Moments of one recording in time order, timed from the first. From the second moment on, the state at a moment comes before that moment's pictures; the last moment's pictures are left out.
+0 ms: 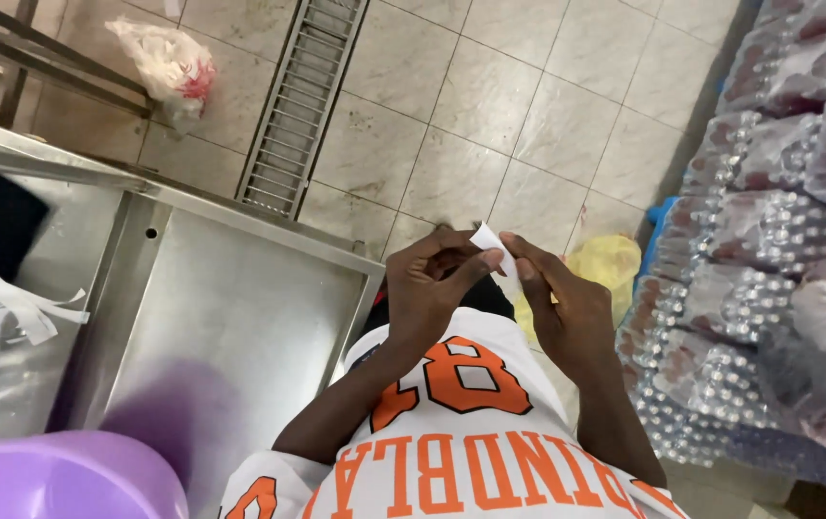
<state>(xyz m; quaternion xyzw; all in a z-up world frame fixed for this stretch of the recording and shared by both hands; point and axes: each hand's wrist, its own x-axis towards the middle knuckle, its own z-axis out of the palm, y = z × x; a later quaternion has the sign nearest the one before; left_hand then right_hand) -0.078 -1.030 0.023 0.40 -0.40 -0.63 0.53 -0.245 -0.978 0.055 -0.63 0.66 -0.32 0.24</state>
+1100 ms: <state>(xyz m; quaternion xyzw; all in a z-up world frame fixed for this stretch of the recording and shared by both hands) -0.039 -1.411 -0.038 0.65 -0.28 -0.31 0.64 -0.178 -1.510 -0.079 -0.91 0.30 -0.28 0.10</state>
